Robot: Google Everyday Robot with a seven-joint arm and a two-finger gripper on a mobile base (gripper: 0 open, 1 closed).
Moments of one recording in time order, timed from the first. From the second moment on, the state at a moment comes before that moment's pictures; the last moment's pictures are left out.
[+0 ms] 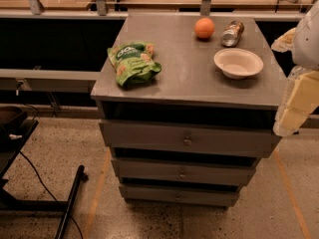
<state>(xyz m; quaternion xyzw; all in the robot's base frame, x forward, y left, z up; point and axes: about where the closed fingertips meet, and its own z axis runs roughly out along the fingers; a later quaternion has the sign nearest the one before) 0.438 -0.216 0.977 -0.60 0.78 -0.04 0.16</state>
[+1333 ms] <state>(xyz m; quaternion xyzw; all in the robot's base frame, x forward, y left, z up) 0.580 -0.300 0.988 -0.60 0.75 -0.10 0.27</state>
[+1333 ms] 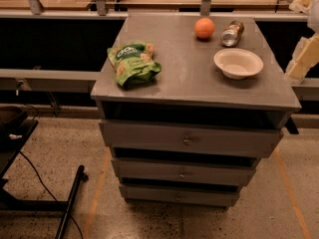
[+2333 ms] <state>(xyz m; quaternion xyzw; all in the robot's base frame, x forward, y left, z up) 0.680 -0.303 0.907 -0.60 0.74 -0.07 0.29</state>
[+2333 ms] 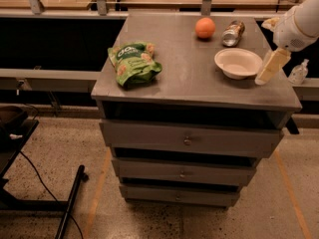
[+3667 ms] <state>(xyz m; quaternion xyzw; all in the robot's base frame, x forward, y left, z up) 0.715 -0.288 0.866 -0.61 0.74 -0.09 0.27</state>
